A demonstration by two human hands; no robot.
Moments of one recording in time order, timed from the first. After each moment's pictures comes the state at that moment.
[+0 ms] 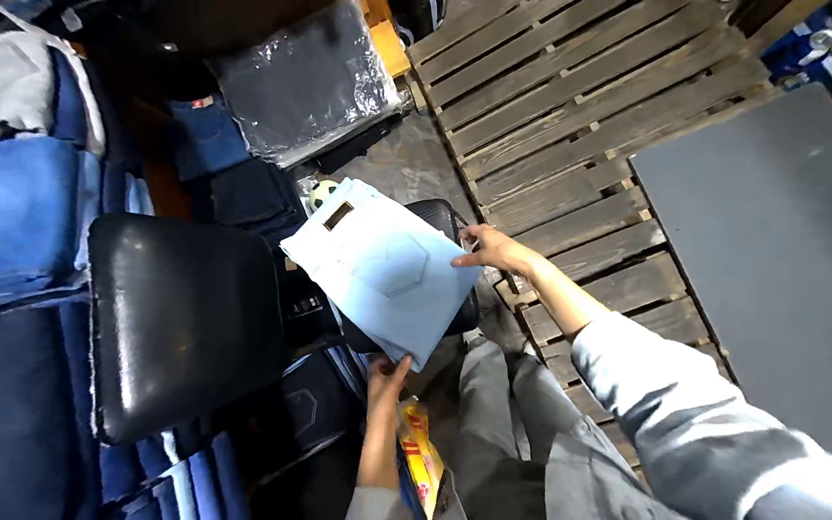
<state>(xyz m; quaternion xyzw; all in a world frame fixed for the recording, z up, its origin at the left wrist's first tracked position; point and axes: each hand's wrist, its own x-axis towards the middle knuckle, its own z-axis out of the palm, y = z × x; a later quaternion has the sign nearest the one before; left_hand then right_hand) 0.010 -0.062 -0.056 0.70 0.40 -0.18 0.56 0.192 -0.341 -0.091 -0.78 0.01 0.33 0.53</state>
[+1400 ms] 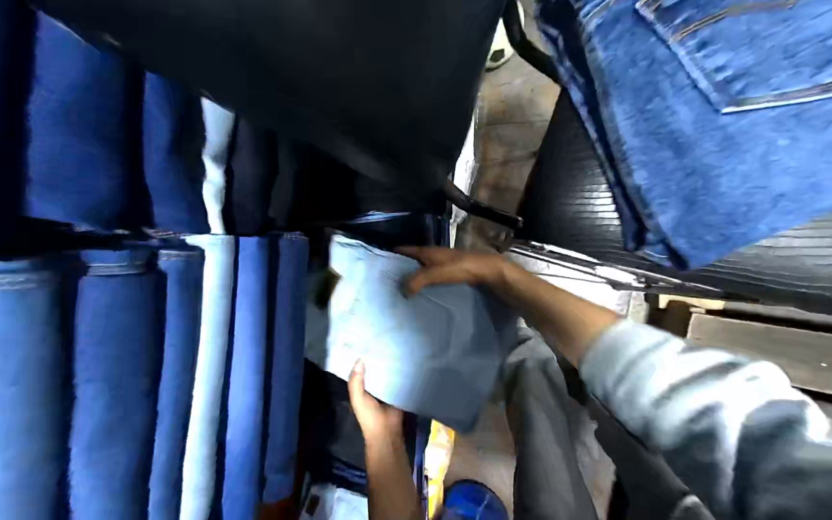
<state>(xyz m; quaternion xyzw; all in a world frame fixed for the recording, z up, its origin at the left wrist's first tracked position) -0.192 0.147 -0.168 0.47 0.53 0.28 0.64 0.055 0.070 -0.188 -0.51 -0.33 0.55 0.58</state>
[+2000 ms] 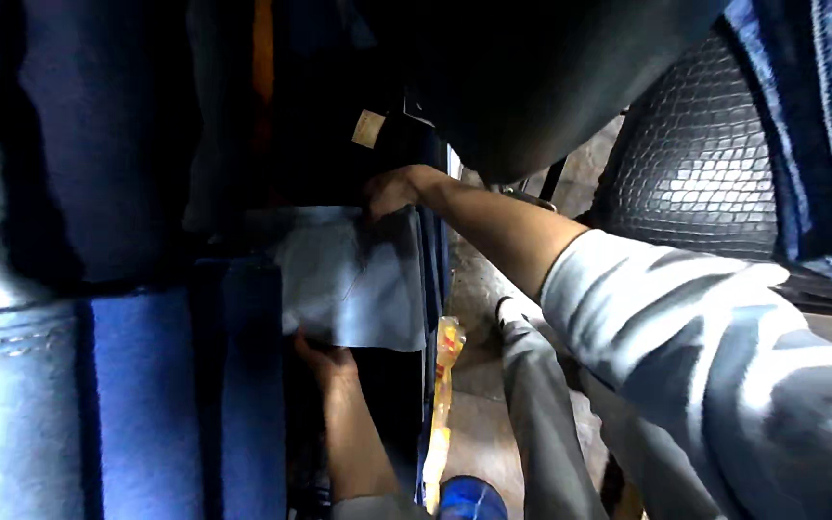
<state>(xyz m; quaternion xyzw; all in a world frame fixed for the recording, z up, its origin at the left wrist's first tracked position) -0.140 0.276 -0.251 0.42 0.60 0.36 0.59 0.143 0.243 -0.290 -0.69 -0.49 0.48 0.25</state>
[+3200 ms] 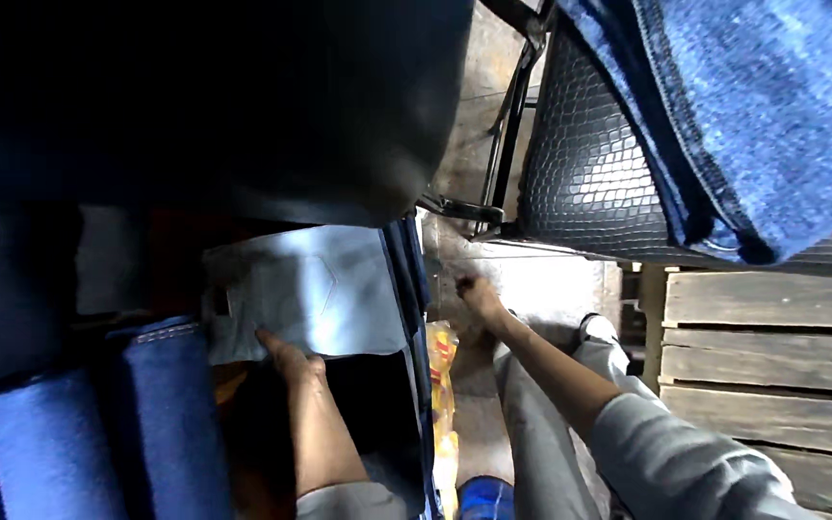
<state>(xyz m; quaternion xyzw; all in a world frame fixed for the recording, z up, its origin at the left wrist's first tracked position) -0.098 0.283 -0.243 0.54 0.65 0.25 0.46 -0.017 0.045 -0.370 -0.73 0.12 0.48 0.46</state>
